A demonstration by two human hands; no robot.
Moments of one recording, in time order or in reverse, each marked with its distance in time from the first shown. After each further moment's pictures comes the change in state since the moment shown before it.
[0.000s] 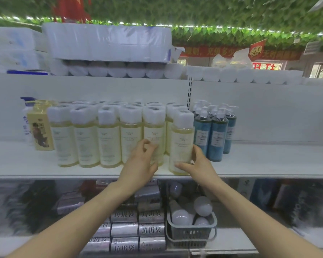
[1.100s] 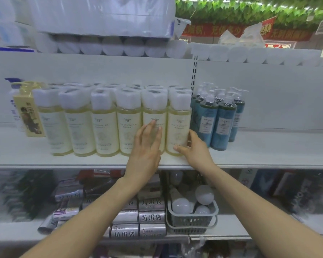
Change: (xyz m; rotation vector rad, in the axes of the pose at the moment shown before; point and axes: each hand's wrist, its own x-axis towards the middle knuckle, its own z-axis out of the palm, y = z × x) left_hand 0.007 -0.006 0.045 0.295 0.180 0.126; right_hand 0.044 0.019 0.024 -0.136 0.053 -0.012
